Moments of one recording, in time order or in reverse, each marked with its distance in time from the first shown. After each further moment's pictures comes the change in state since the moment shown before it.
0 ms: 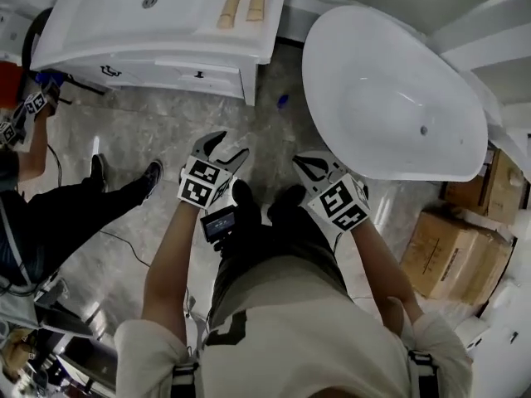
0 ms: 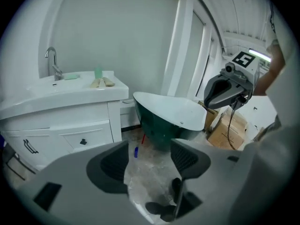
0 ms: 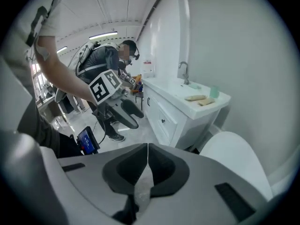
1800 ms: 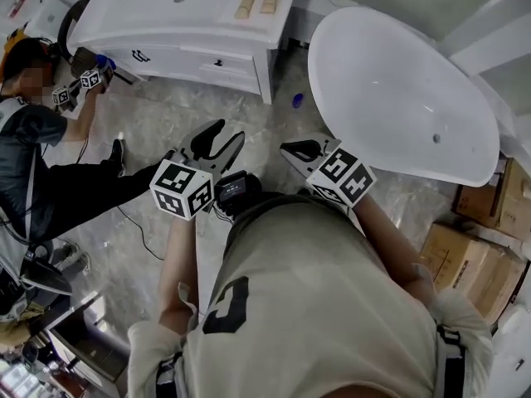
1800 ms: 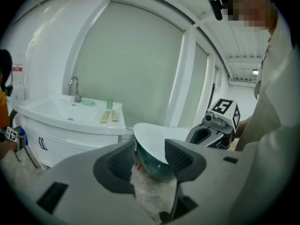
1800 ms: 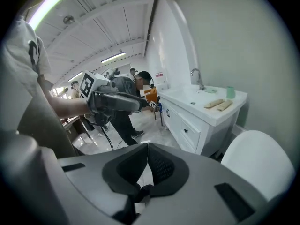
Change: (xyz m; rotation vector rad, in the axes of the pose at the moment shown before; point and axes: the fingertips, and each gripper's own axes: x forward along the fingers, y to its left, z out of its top) left arm -0.146 -0.096 0.072 -0.145 -0.350 0.097; right arm -0.063 0.075 0.029 0.069 -0.151 0.276
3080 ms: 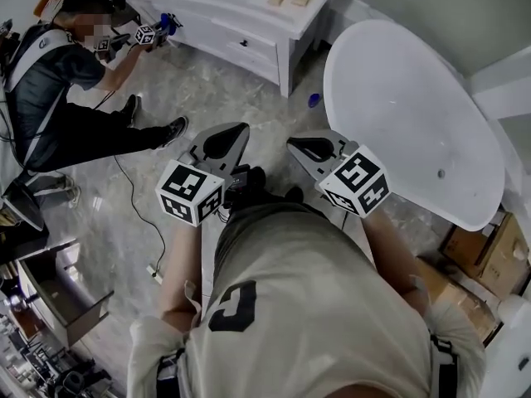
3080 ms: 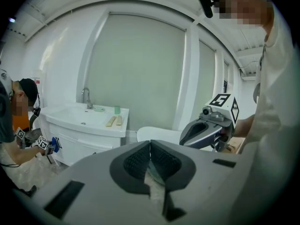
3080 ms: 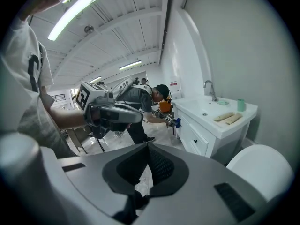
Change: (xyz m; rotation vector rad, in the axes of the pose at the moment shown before) left arm -0.014 -0.086 0.012 -0.007 -0.051 0.188; right arm -0.070 0.015 0.011 -0.109 -0.096 0.146
